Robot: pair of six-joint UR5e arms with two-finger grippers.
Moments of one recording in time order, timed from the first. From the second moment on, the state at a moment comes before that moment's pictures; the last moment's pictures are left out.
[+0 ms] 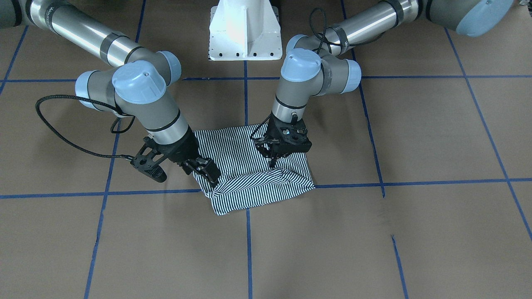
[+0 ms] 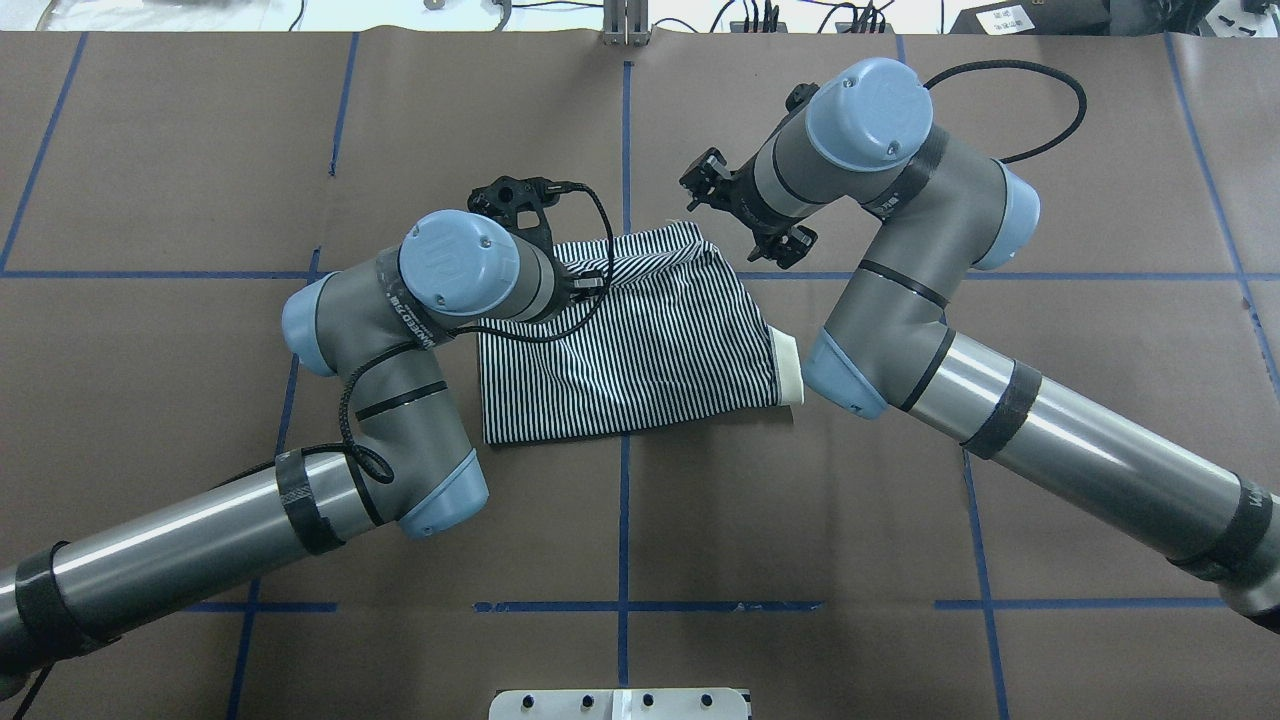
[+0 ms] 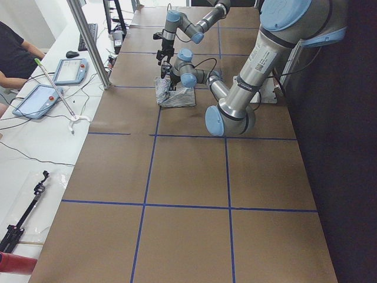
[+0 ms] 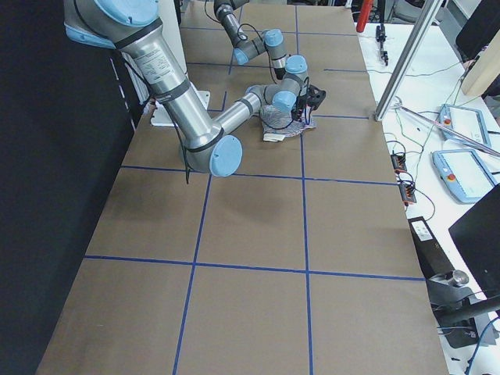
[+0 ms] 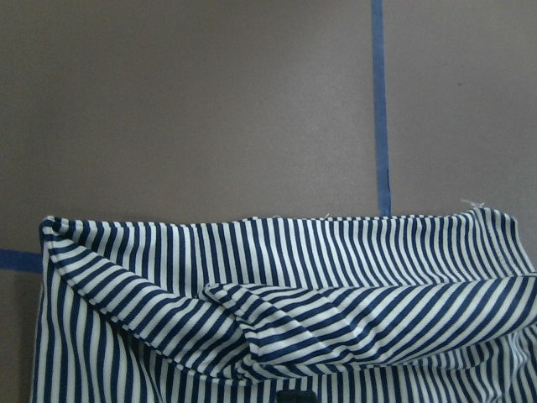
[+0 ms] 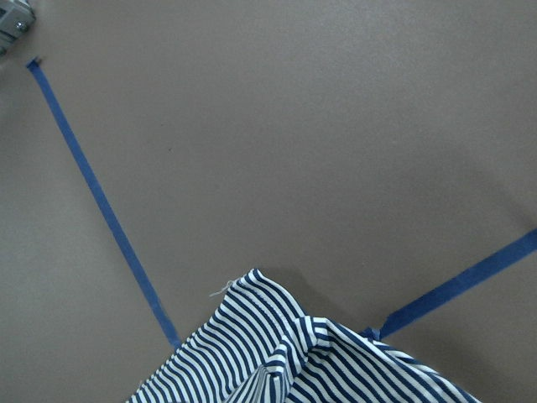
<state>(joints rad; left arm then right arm) -0.55 -2.33 -1.37 -2.03 -1.66 -1.33 0.73 -0.89 1.44 -1.13 1.92 1.77</state>
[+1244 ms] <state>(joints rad) -0.79 -2.24 -1.35 -2.27 -1.78 -1.20 0.70 -0.94 1.45 -1.13 1.87 1.75</state>
